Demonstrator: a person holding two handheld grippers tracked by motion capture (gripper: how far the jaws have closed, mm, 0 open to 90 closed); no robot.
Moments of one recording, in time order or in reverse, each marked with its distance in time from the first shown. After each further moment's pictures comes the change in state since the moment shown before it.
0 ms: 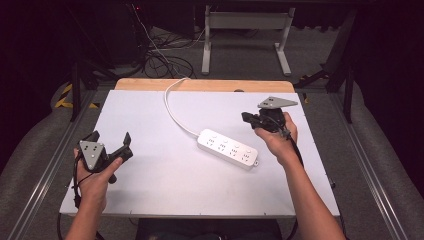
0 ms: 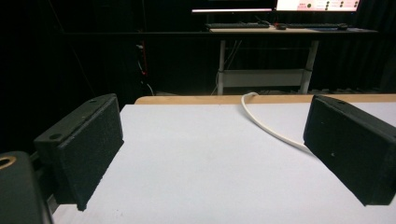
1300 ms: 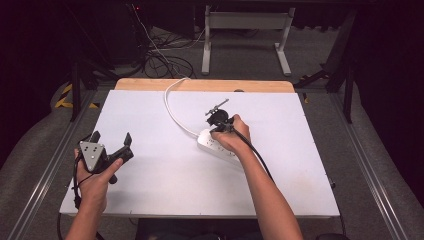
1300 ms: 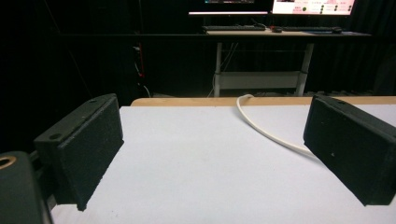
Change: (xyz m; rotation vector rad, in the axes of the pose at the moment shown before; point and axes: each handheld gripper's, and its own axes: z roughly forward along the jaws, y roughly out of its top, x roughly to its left) left arm -0.002 0.001 -0.002 -0.010 -0.013 -0.004; right arm 0.061 0.005 0.130 0.499 0.017 -0.076
